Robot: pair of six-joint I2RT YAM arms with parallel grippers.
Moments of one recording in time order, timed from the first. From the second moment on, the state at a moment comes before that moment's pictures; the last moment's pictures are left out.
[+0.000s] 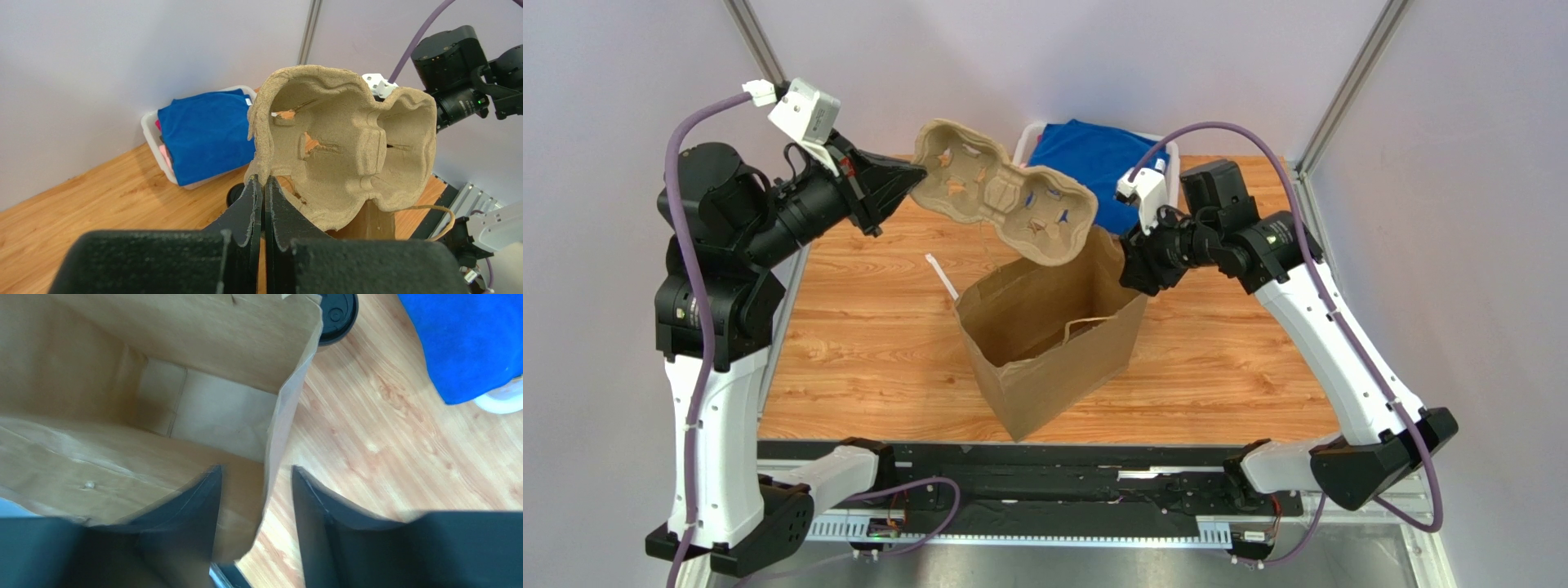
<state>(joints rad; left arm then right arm) -0.20 1.11 1.88 -0.74 0.57 -0.11 0.49 1.33 1.60 -1.04 -0.37 -0.23</state>
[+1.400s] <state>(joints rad) -0.52 1.29 2.41 -1.15 0.62 0.60 0.59 1.50 1.99 -1.22 -0.58 -0.65</state>
